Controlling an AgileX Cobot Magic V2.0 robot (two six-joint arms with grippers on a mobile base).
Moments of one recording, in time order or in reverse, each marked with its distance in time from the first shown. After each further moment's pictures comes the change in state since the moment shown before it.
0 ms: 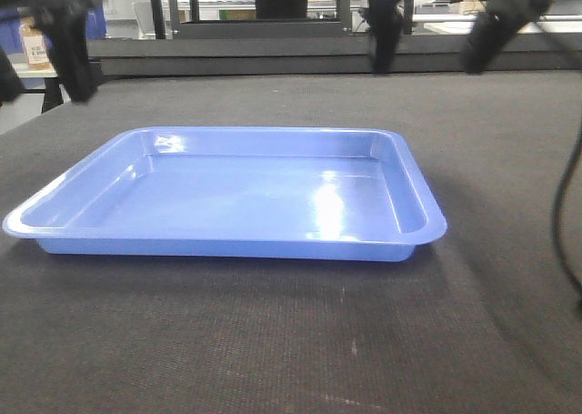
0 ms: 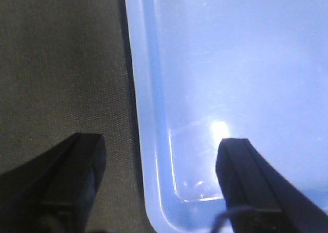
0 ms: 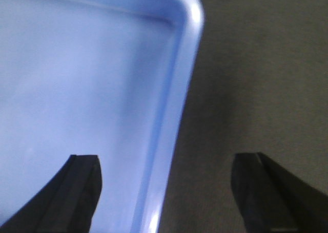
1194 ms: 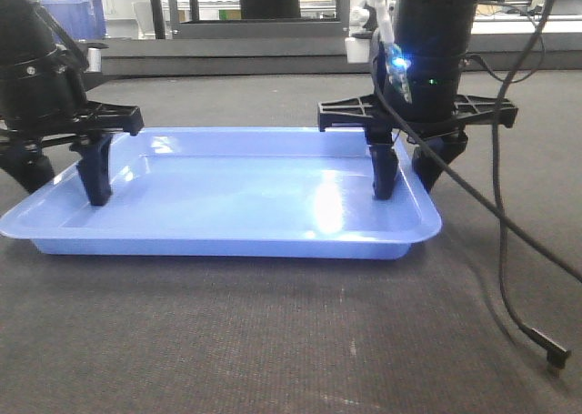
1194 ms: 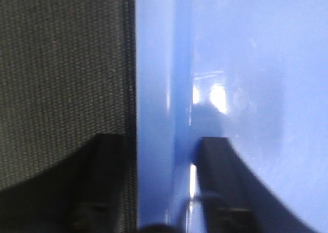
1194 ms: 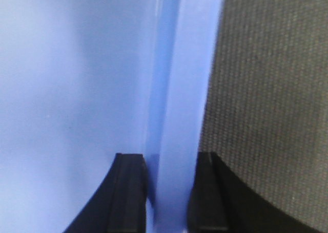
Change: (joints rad) left arm 0.021 0.251 -0.013 -0.007 -0.087 -0.065; right arm -0.002 0.281 -0.017 0.031 -0.062 0.065
